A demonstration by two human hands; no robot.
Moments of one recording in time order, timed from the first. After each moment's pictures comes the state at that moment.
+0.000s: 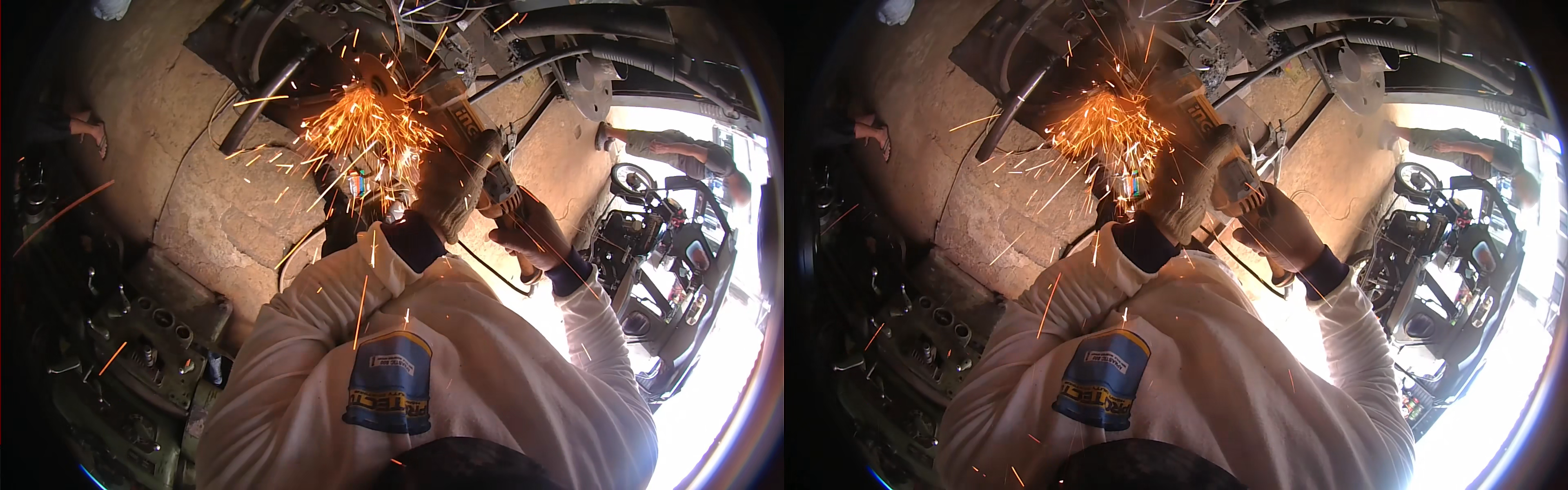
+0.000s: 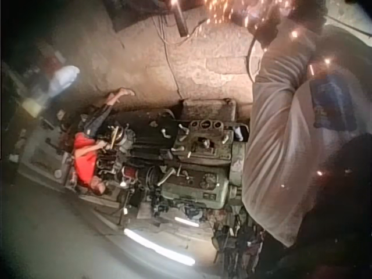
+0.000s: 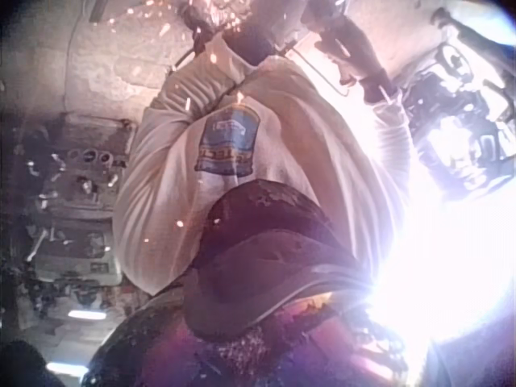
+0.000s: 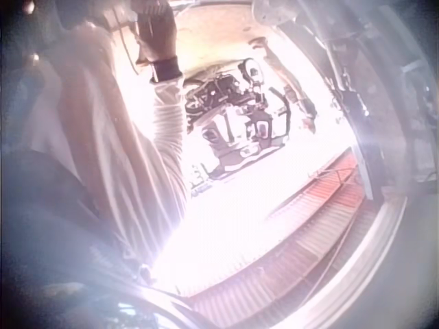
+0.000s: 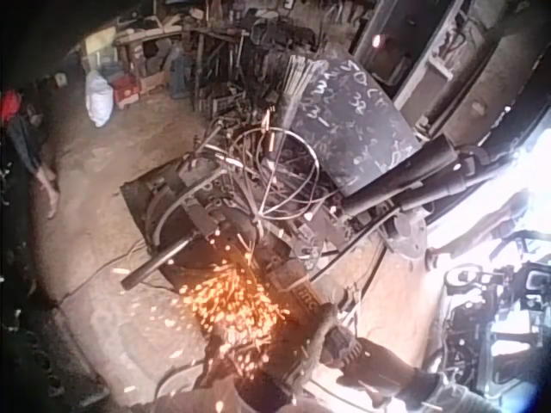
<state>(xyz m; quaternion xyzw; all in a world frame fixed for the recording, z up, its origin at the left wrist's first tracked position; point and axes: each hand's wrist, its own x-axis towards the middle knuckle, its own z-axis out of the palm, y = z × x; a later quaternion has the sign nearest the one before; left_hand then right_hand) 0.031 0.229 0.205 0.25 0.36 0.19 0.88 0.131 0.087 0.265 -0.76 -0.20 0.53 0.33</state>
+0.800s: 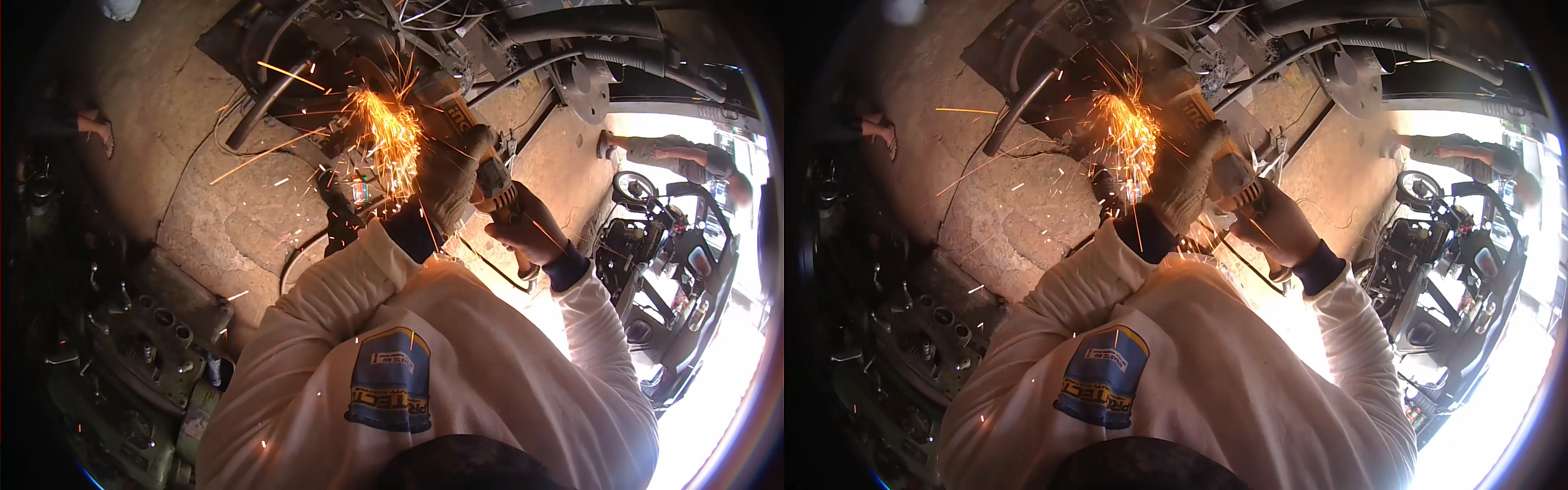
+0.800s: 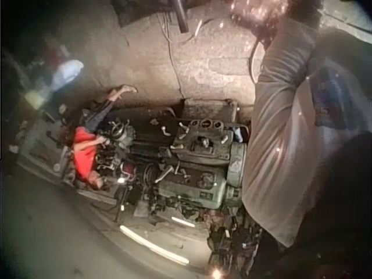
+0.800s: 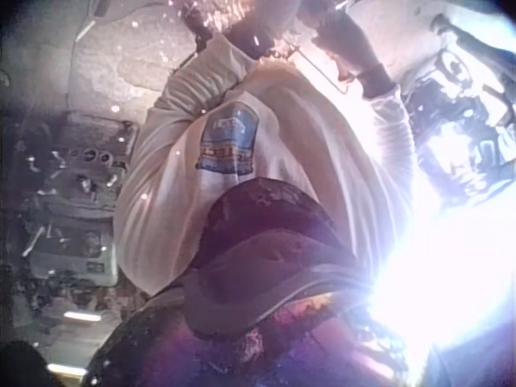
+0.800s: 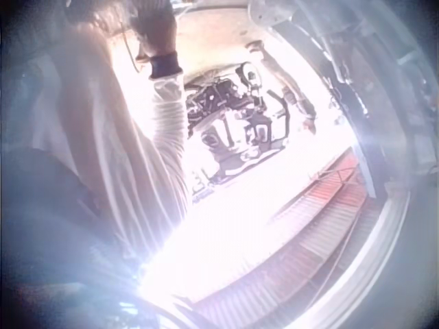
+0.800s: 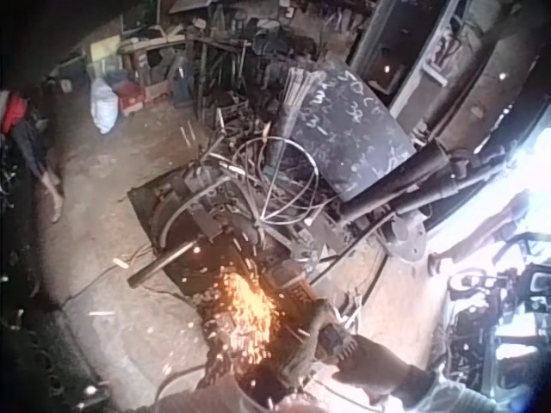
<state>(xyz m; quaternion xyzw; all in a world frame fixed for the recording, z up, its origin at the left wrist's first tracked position) 0.035 0.240 0.204 0.26 0.38 0.19 0.87 0.130 0.091 0.262 -0.75 -0.24 0.52 0.34</state>
